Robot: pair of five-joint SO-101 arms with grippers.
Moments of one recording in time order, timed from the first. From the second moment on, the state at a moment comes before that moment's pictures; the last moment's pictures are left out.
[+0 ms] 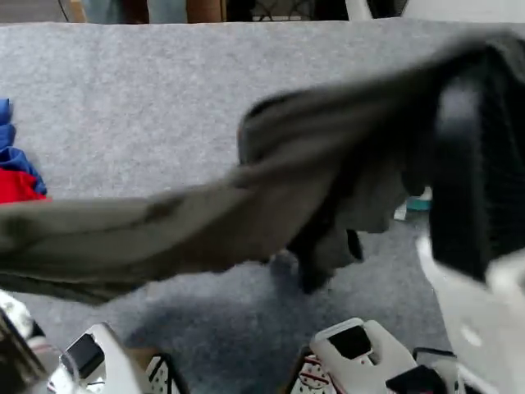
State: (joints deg) left arm -51.4 -59.6 -31.4 100.7 -17.3; right arm -21.9 -33.8 -60.5 69.1 -3.6
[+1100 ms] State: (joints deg) left arm -33.8 -59.6 46.7 37.7 -12.3; right arm -10.6 0.9 -12.7 24.2 0.5
